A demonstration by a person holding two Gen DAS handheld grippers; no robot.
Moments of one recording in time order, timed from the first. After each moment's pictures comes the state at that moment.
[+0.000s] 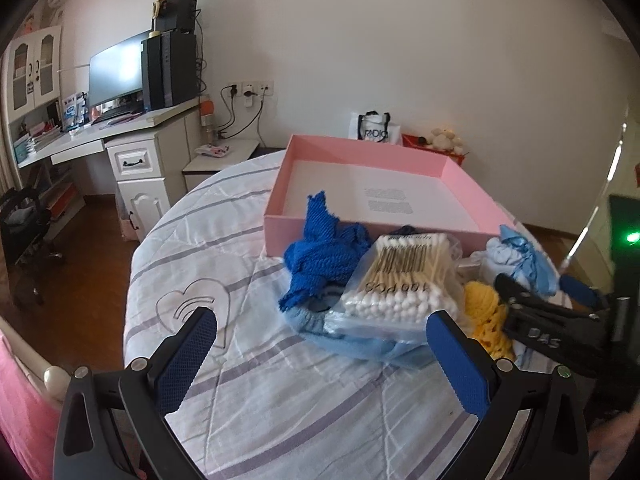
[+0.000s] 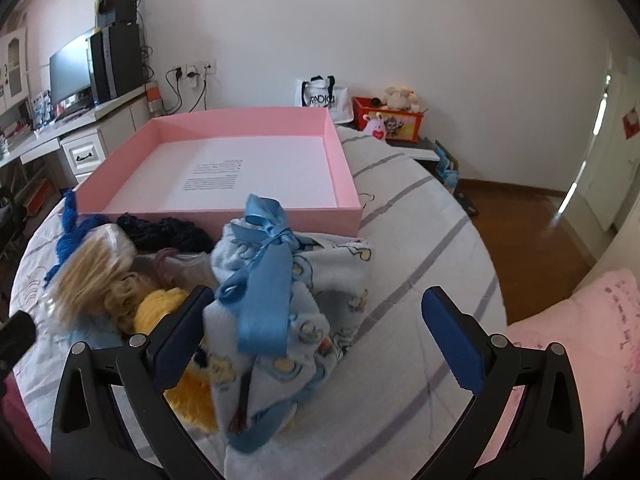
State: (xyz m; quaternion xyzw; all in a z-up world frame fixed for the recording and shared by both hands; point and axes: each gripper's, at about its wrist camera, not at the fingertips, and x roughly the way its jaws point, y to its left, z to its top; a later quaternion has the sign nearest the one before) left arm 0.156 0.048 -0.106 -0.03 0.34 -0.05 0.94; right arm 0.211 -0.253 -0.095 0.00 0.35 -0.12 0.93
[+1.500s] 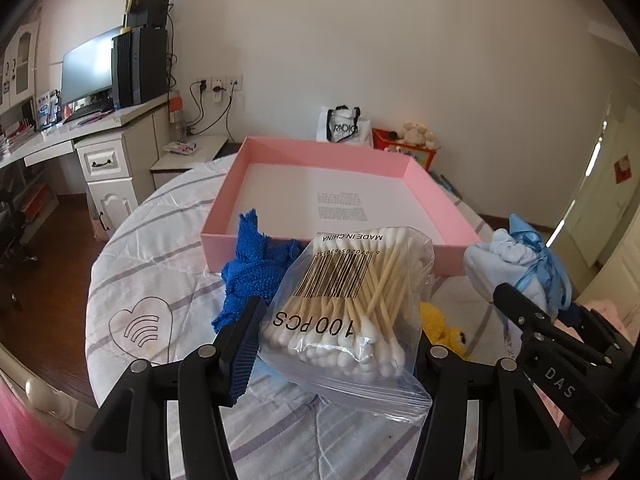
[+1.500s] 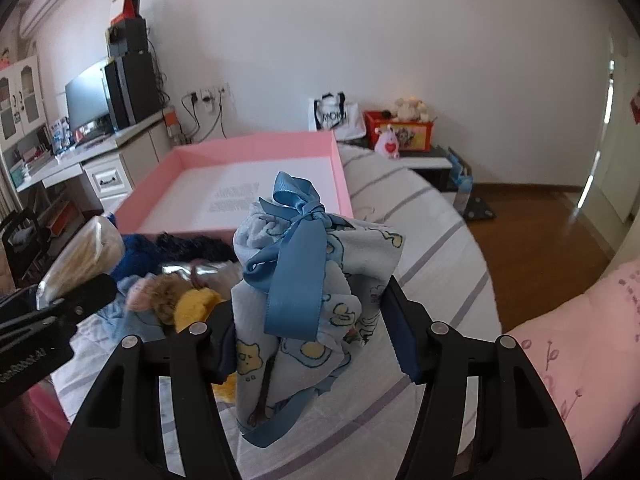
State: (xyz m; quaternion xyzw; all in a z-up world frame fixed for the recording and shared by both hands) left arm 0.166 0.020 -0.084 -0.04 0.36 -0.10 0.93; right arm 0.168 -0.258 -0.062 0.04 0.31 -0.08 0.95
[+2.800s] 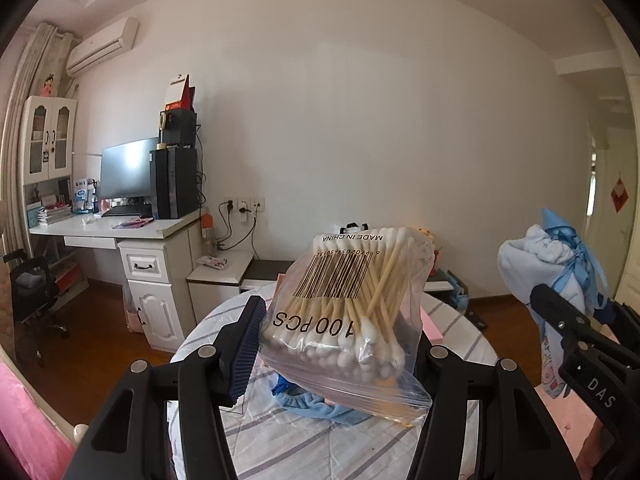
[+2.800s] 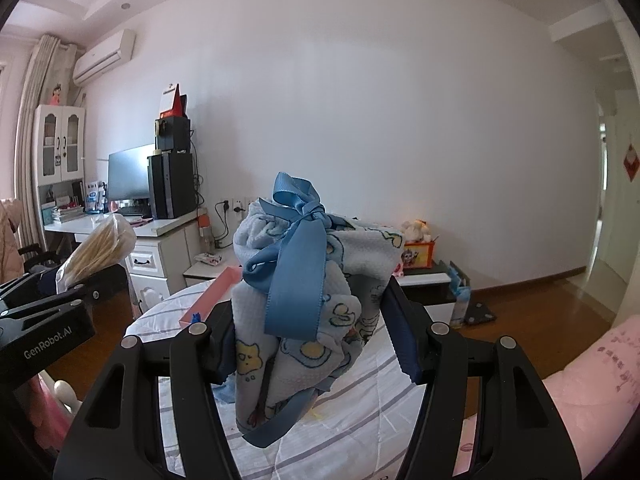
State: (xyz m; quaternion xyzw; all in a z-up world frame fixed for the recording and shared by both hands) left arm -0.031 0.054 -0.027 -0.02 0.15 -0.06 0.99; right arm 0.036 -0.220 0.040 -0.01 0.11 -0.06 0.99
